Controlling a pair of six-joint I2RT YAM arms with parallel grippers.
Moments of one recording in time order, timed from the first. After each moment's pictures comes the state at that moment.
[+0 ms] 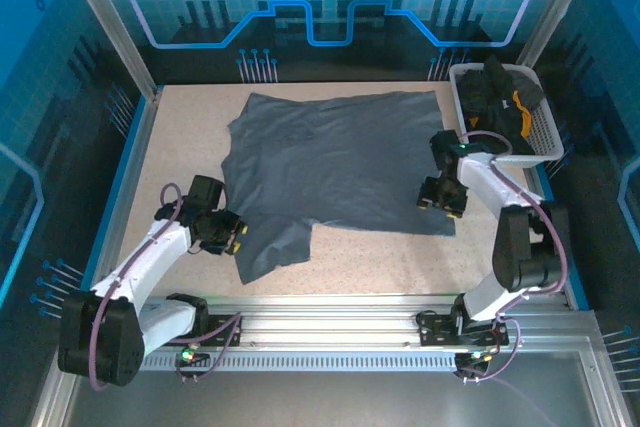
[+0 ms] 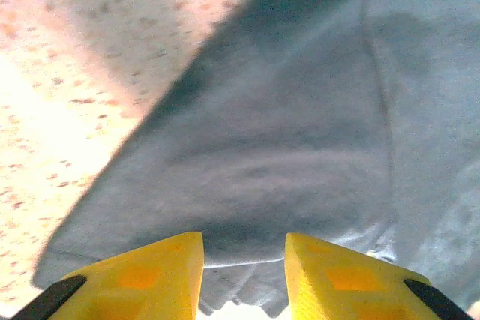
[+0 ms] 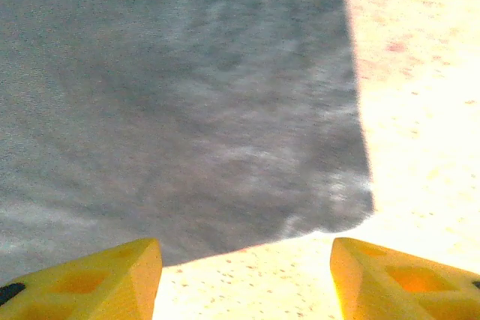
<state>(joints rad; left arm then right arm) -0.14 1.10 0.63 -0.79 0.23 -1.34 0.09 1.55 1.08 -1.02 0.04 0.50</state>
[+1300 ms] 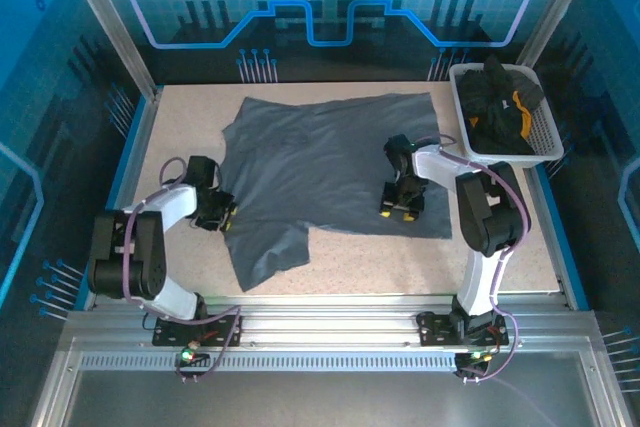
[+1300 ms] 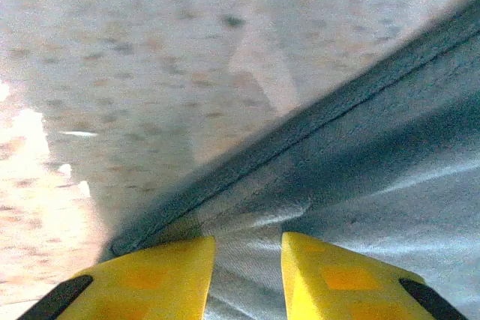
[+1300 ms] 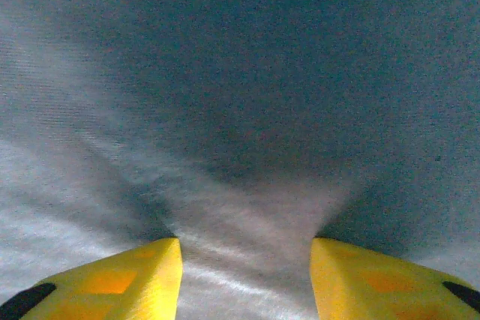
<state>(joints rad) 0.05 1.52 0.74 -0.53 0.17 -1.21 0.33 1.89 1.21 -0.96 -0.11 0.56</state>
